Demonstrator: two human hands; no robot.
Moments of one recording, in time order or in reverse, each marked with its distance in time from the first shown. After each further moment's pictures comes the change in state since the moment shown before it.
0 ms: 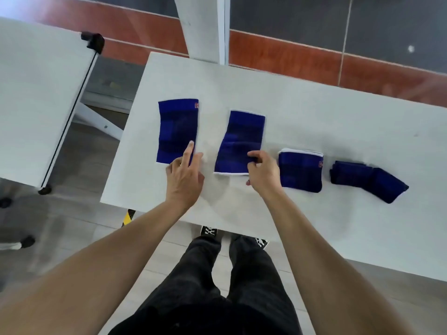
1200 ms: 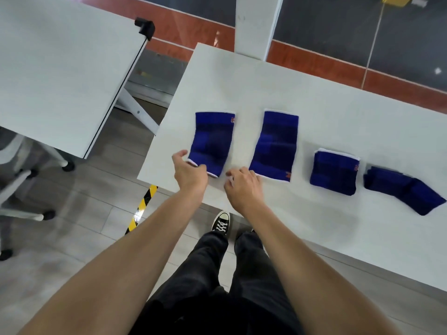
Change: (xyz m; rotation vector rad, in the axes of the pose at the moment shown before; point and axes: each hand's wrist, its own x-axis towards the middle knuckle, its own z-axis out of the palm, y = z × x) left_hand -0.039 -0.031 -0.052 -1.091 0.202 -0.883; right_hand -0.062 0.018 0.118 -0.747 -0.149 -0.475
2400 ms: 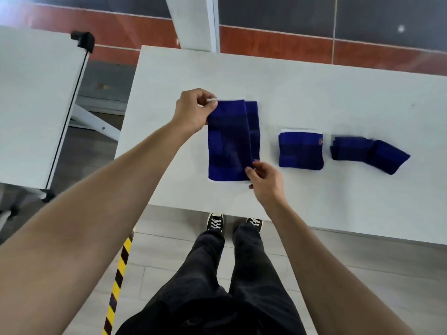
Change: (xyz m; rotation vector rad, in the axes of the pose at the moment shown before) left_hand 0.028 0.111 0.106 0.360 -0.524 0.604; right_hand -0.030 0.094 -0.045 1.069 0.278 0.402
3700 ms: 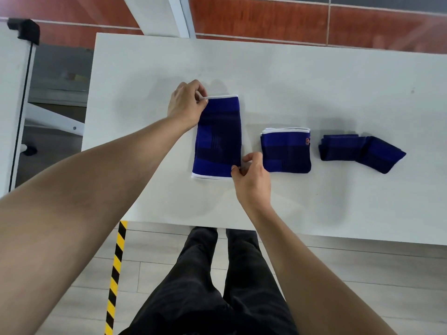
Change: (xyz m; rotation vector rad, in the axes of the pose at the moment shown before) left_hand 0.078 -0.024 0.071 0.480 -0.024 0.084; right_hand 0.036 -0.004 -0.008 -0.432 0.140 -0.042
